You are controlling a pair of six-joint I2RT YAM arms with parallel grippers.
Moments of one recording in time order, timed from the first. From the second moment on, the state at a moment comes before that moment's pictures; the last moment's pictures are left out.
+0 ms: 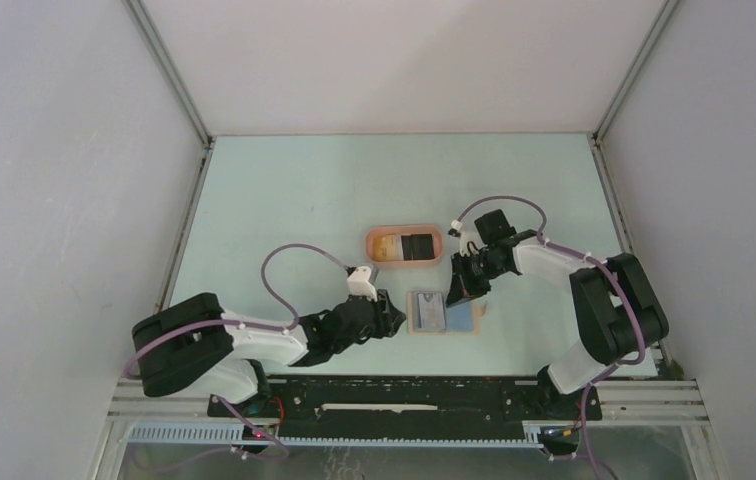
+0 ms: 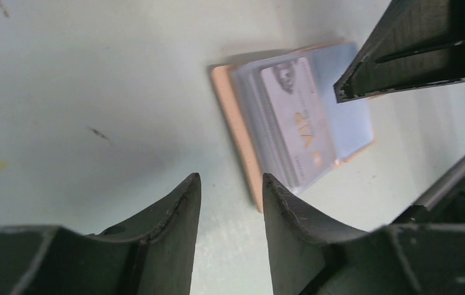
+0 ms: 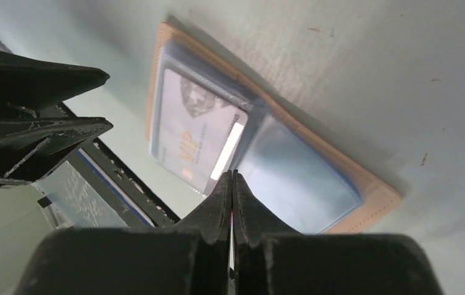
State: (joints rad) left arm -1.10 1.38 0.35 0.51 -0.32 -0.84; right arm 0.37 1.58 0.82 -0.47 -0.62 0.16
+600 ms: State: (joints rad) left arm -1.10 1.52 0.49 0.40 -0.29 -0.86; right arm 0.40 1.68 0.86 -0.48 -0.61 0.16
